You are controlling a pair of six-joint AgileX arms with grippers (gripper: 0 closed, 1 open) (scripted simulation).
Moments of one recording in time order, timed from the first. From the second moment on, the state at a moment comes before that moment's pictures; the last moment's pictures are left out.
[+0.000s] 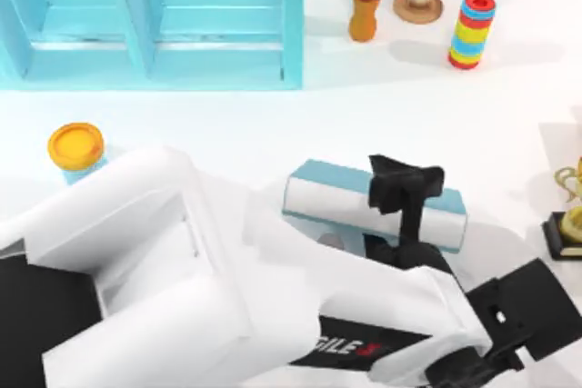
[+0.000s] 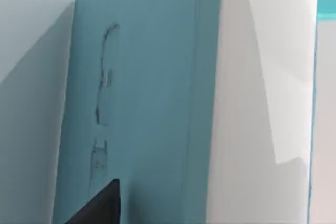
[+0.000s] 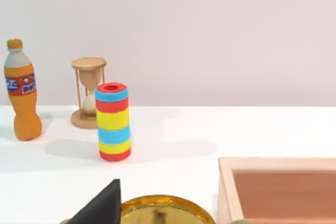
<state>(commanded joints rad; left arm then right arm) -1.24 2.18 1.33 -0.27 -1.28 -2.62 0.00 0.00 0.00 0.00 0.00 0.00</state>
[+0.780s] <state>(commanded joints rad) -1.51 2.30 1.54 -1.26 -1.24 -3.56 0.00 0.00 0.00 0.00 0.00 0.00</state>
